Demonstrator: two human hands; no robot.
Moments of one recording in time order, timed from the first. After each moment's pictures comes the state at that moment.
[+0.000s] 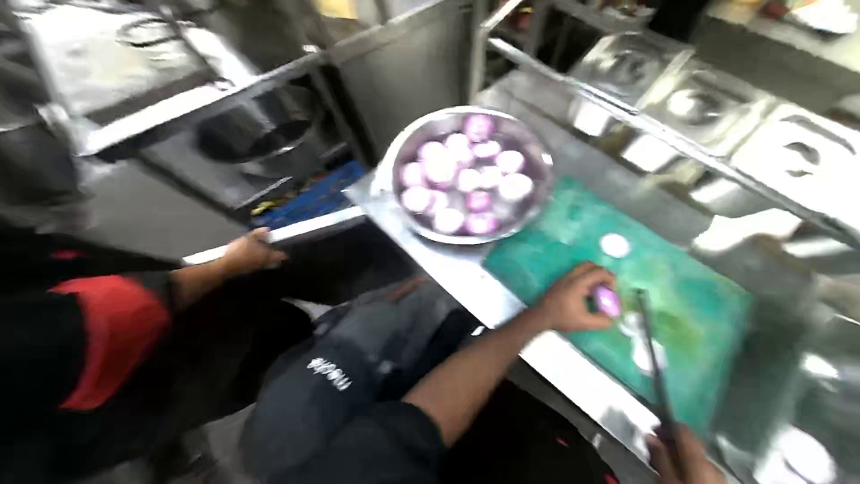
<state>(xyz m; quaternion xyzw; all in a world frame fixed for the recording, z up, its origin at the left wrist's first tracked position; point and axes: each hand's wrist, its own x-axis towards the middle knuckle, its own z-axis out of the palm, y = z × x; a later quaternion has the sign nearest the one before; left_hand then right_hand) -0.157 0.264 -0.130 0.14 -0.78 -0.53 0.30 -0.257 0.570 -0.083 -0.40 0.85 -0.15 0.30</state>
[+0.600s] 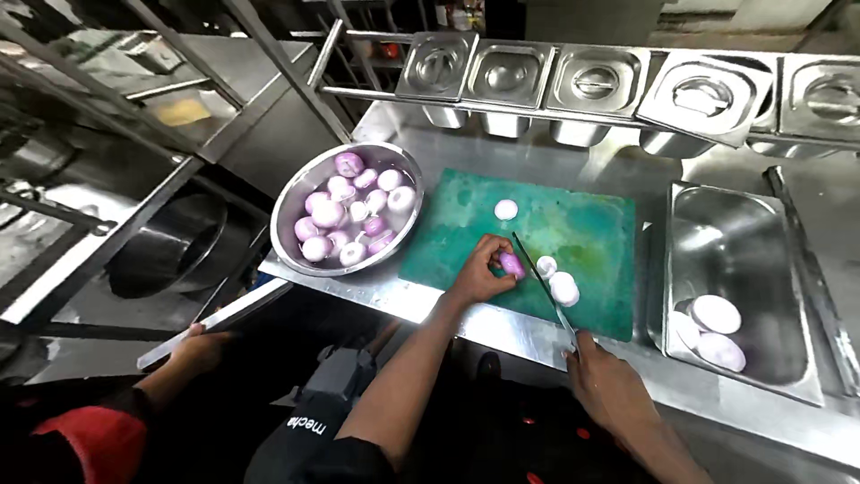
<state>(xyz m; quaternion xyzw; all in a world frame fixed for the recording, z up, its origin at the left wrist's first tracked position) -0.167 0.265 -0.122 0.15 -0.81 -0.53 0.21 -0.239 0.541 -0.077 -0.40 0.88 -0.05 0.25</state>
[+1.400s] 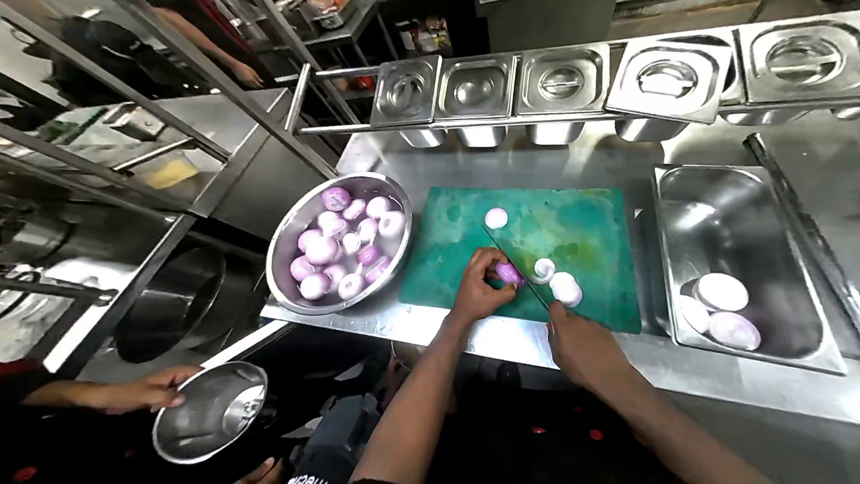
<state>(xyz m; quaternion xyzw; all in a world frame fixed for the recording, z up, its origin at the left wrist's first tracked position) -0.167 0.270 -0.127 0.16 -0.81 -0.51 0.24 -0.246 0.475 -0.063 -0.40 0.86 -0.01 0.32</state>
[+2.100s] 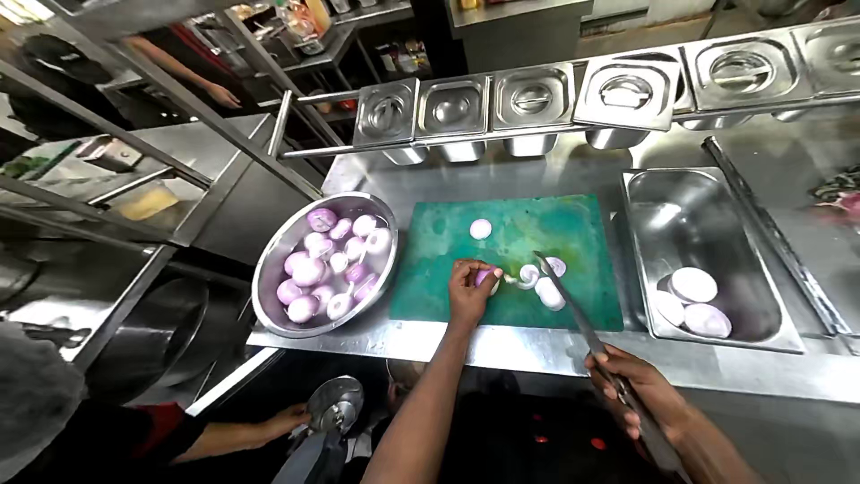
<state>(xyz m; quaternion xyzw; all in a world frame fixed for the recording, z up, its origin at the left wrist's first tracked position) -0.178 0.286 -0.133 0.22 -0.72 -0.55 0.37 -0.266 0.596 -0.108 0.01 0.38 -0.66 0.65</state>
